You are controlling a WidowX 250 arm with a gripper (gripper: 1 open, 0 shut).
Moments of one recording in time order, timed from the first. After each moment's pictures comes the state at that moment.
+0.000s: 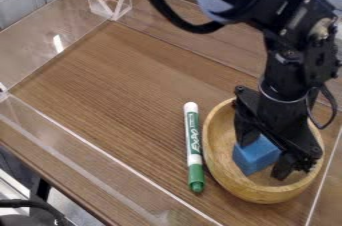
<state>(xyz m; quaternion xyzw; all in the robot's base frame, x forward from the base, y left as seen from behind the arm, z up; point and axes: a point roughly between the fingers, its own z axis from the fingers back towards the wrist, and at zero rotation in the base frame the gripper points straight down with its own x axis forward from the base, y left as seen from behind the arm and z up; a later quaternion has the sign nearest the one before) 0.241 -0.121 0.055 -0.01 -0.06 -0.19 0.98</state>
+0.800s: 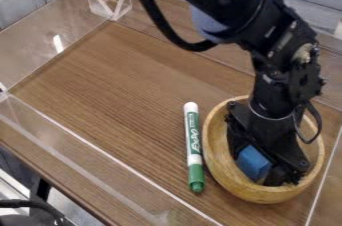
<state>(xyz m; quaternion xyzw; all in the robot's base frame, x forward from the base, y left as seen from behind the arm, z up) 0.241 -0.117 0.034 -0.02 -0.06 -0.18 0.98</state>
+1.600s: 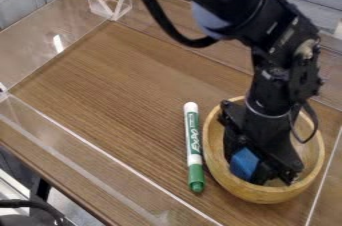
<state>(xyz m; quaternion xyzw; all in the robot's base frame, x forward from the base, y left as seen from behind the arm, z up) 0.233 -0.110 0.043 0.00 -0.03 -0.18 0.98</state>
